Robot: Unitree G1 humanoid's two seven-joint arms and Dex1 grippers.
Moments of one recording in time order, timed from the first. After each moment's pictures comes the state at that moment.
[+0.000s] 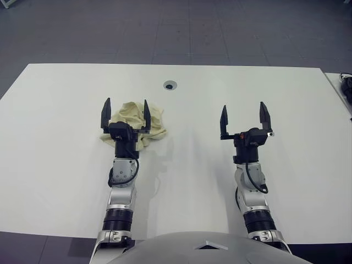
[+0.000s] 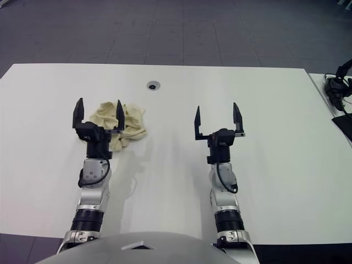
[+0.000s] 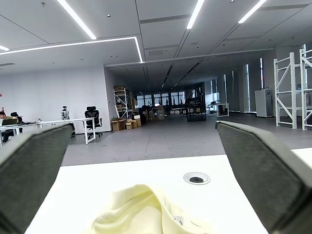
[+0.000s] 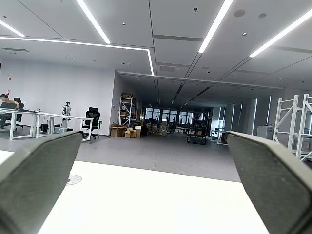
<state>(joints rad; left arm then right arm) -0.01 0.02 0.02 0.14 0.07 -0.62 0.03 -0.02 -0.02 -0.01 0.25 -0.06 -0.75 0.00</state>
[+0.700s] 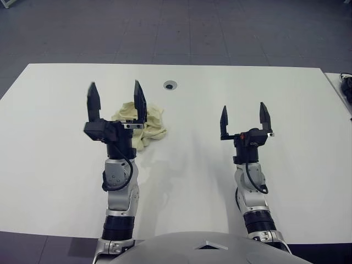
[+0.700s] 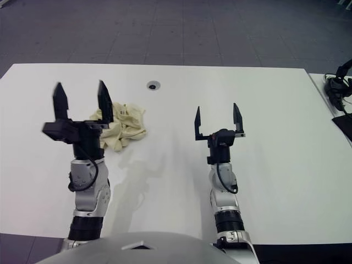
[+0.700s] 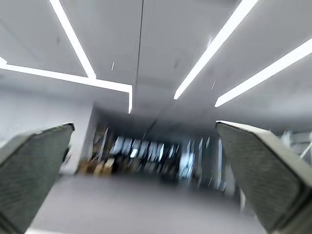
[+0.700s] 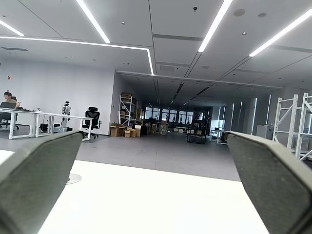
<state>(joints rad) 0.03 -0.02 -0.13 -0.41 -0.19 -0.55 -0.03 -0.02 -0.02 -0.01 0.25 -0.06 -0.74 -0.01</state>
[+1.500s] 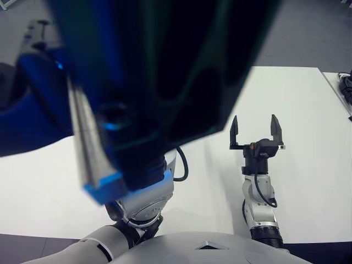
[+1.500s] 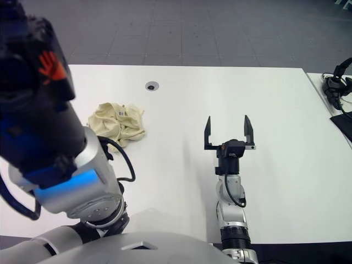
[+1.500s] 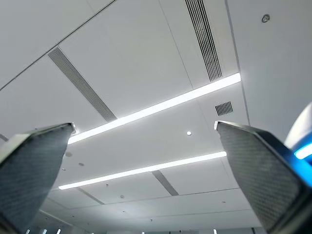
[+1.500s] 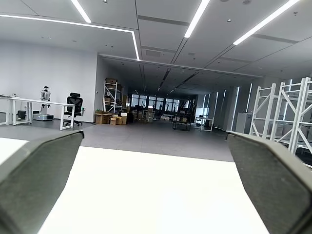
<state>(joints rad) -0.51 -0.18 -0.47 -0.88 -0.50 -0.09 0.11 0.13 -0.03 -0.03 0.11 -0.05 -0.66 -0.02</state>
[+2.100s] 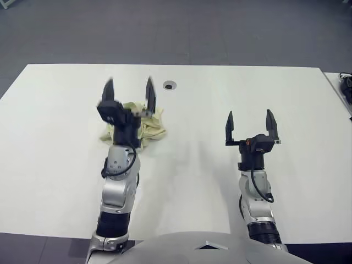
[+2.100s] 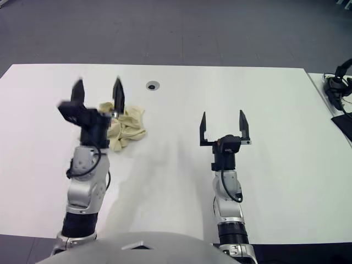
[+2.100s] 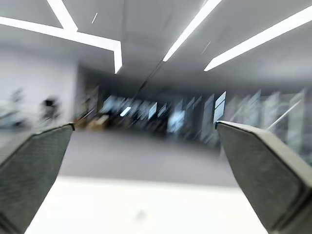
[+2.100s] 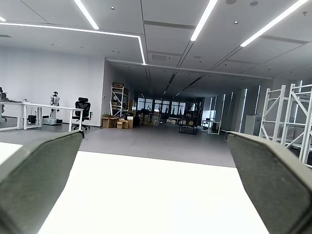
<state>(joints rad) 0.06 0.07 -0.07 -0.20 -0.09 -0.23 0.10 0.09 -0.03 -0.01 0.11 -0.05 -0.66 -0.01</state>
